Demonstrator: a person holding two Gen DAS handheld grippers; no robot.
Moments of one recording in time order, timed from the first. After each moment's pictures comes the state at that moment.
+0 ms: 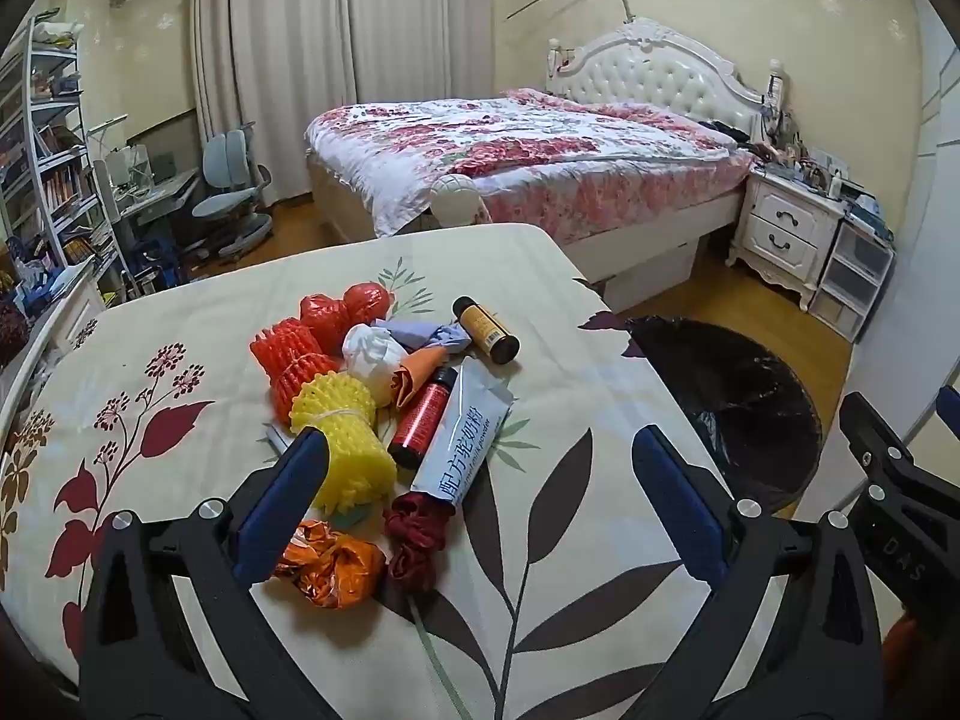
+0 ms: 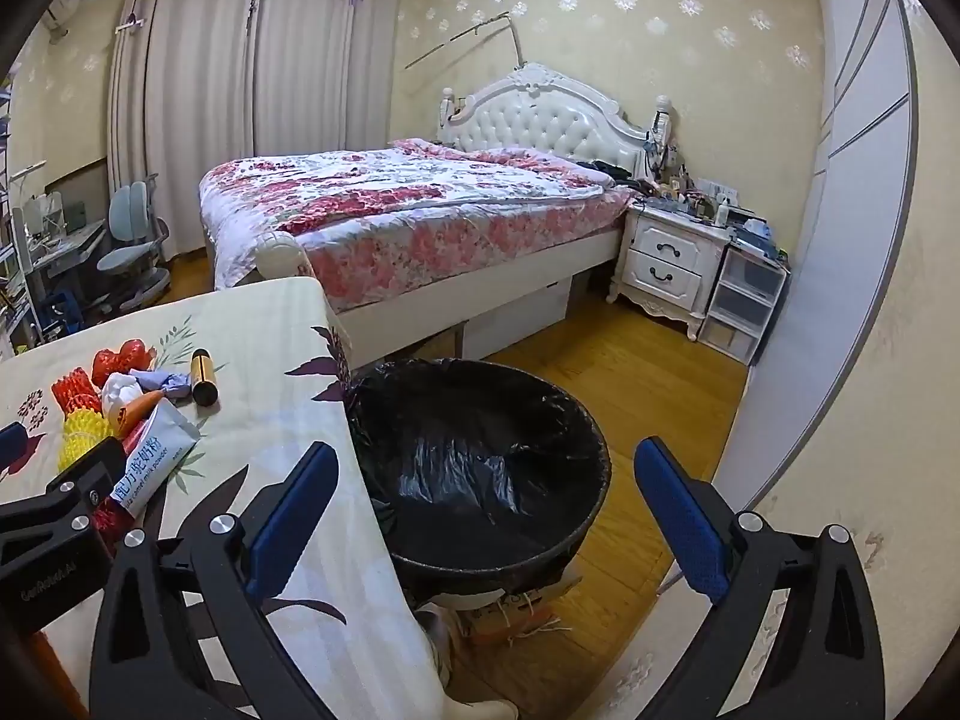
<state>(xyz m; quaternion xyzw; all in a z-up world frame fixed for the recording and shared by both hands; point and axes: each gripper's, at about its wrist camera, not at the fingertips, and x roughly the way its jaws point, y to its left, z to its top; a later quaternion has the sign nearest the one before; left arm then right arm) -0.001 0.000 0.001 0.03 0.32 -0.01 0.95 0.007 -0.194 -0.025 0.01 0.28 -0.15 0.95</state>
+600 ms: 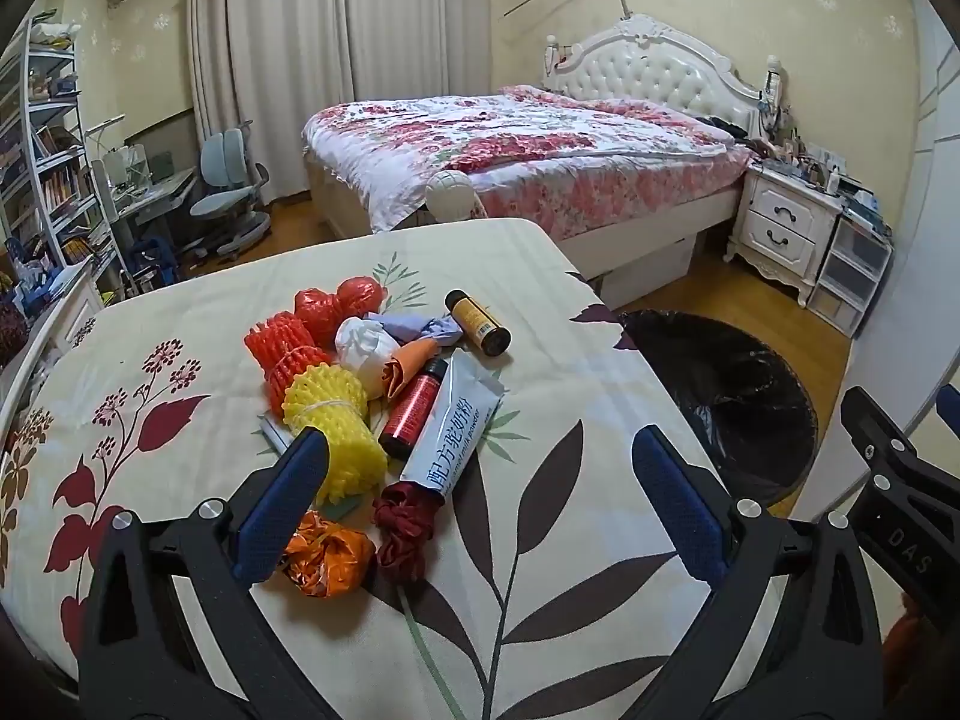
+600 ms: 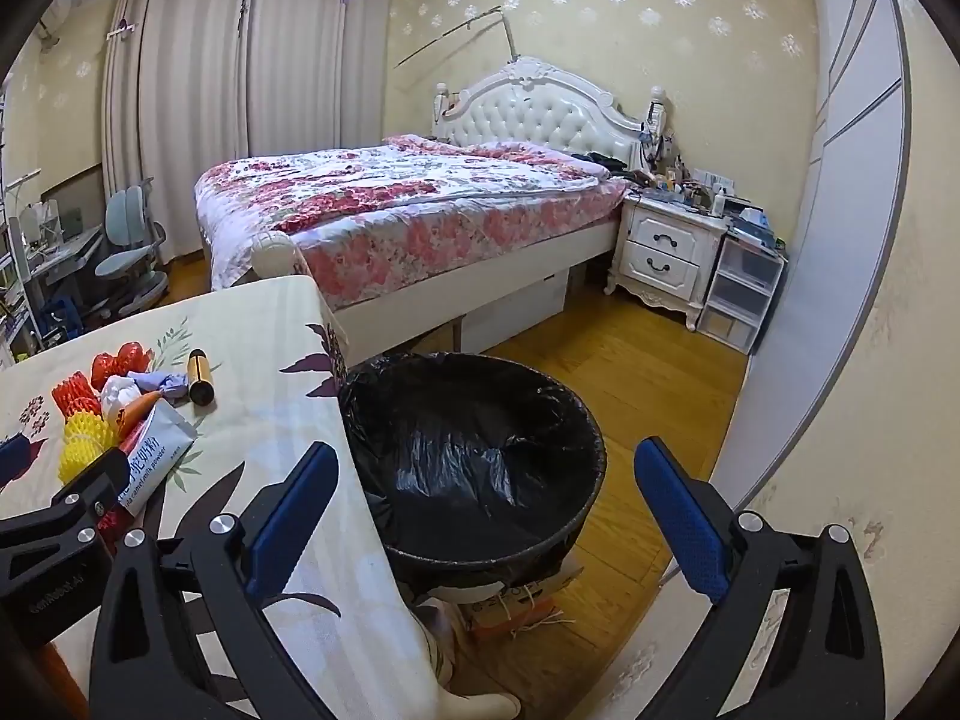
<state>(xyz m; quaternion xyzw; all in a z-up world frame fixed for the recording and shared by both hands) -0.004 -0.006 -0.003 0.03 0.33 -0.01 0.94 0.004 -0.203 -0.026 0.02 0.29 -0.15 0.95</state>
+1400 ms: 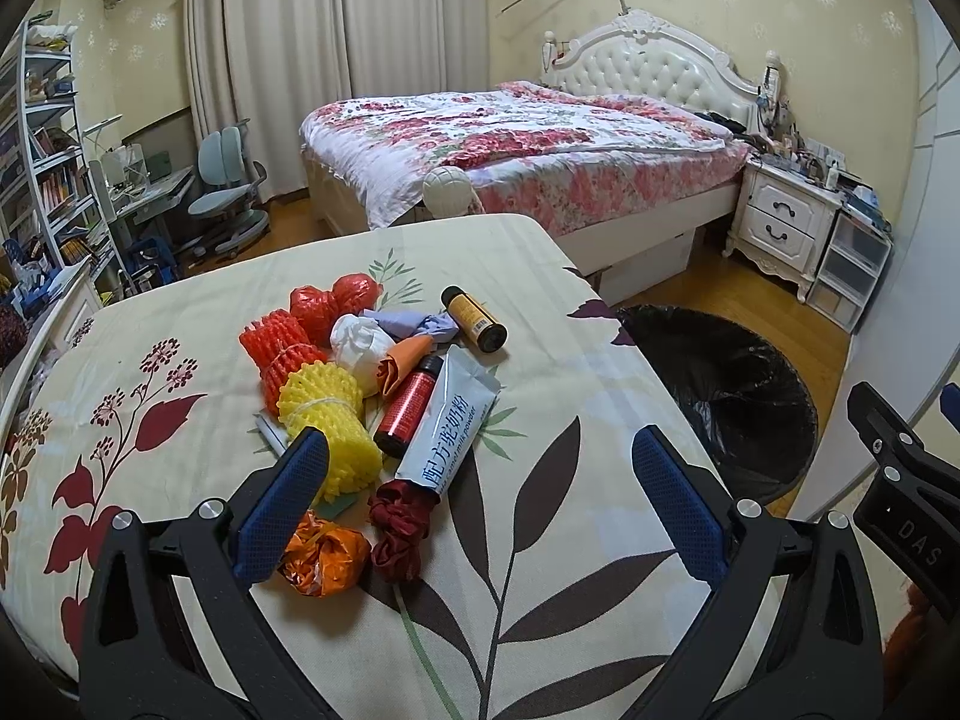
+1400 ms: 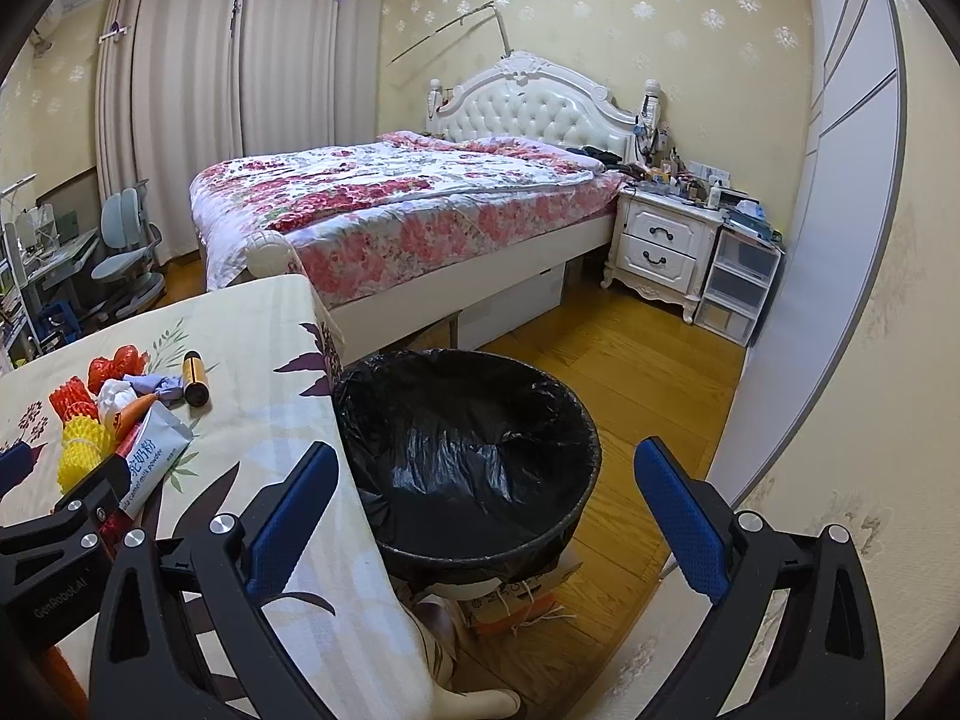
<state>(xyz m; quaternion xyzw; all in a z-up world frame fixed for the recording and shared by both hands) -0.005 -0.008 -0.007 0.03 0.33 -0.01 0.94 0.005 -0.204 -0.026 0.02 0.29 -0.15 0.94</state>
